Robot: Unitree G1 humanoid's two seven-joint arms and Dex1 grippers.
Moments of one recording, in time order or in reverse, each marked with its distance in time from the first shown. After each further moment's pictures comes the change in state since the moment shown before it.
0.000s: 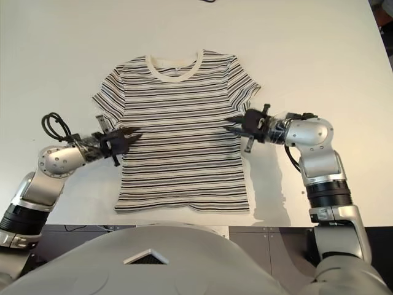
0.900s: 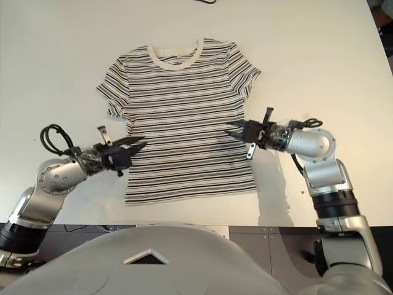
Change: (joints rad) left arm 0.194 0.034 0.026 -0.241 0.016 0.016 0.021; right arm 0.133 -0.077 -0.005 -0.113 -0.016 -0.109 -0.089
